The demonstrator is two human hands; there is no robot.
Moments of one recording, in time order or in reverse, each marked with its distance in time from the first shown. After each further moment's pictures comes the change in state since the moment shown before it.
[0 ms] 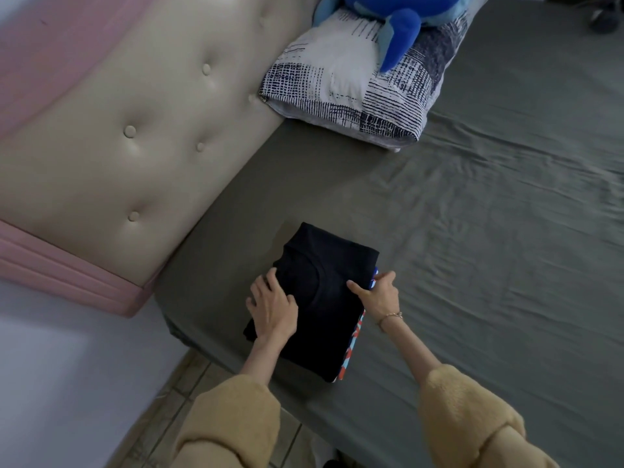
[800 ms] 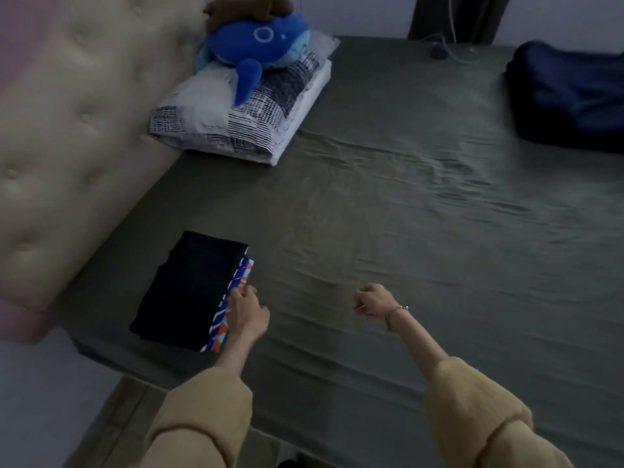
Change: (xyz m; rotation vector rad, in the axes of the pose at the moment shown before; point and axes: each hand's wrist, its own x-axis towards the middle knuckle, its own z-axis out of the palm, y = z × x) left_hand -0.147 0.161 0.039 0.029 -0.128 0.085; right_hand -0.049 0.128 -0.255 -0.060 -0.139 0.072
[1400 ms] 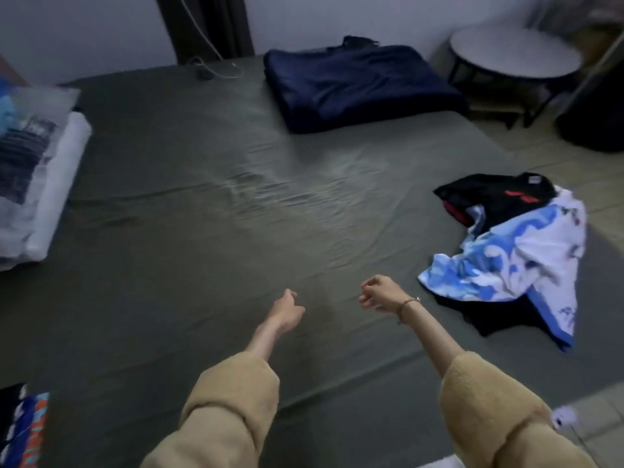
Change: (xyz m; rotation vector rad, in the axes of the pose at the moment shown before) left_hand -0.114 0.320 0.141 -0.006 -0.692 0.434; right_hand -0.109 0.183 -0.258 0.311 0.336 0.247
